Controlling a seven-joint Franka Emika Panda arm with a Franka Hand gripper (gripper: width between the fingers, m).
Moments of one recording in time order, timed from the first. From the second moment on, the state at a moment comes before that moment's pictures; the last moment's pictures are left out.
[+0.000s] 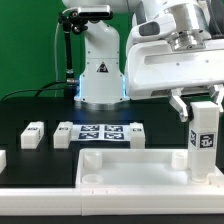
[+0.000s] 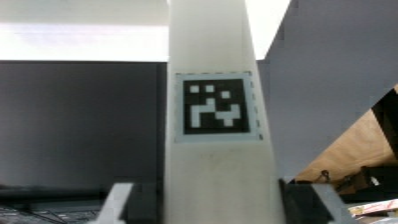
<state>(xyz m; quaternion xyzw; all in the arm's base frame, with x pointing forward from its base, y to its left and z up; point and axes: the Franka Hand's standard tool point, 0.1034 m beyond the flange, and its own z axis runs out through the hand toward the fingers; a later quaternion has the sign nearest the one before) 0.635 0.109 0.124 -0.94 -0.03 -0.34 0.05</state>
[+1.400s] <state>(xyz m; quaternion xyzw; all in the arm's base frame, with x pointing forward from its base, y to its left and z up) 0.618 0.115 0.112 -0.95 0.02 -0.33 0.01</state>
